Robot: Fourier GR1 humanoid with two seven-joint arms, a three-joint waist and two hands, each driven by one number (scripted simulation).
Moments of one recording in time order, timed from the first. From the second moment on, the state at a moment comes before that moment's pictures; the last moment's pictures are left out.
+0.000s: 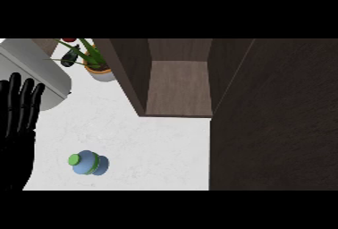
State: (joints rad) left arm 0.03 0.13 0.01 -2.10 0.00 0.03 -0.03; right arm 0.02 -0.09 0.00 -2.10 0.02 0.02 0.01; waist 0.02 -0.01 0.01
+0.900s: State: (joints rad) left arm 0.25 0.30 0.18 -2.23 0.57 -0.28 0.19; right arm 0.38 -0.10 0.19 -2.42 -0.17 0.20 0.12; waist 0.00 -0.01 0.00
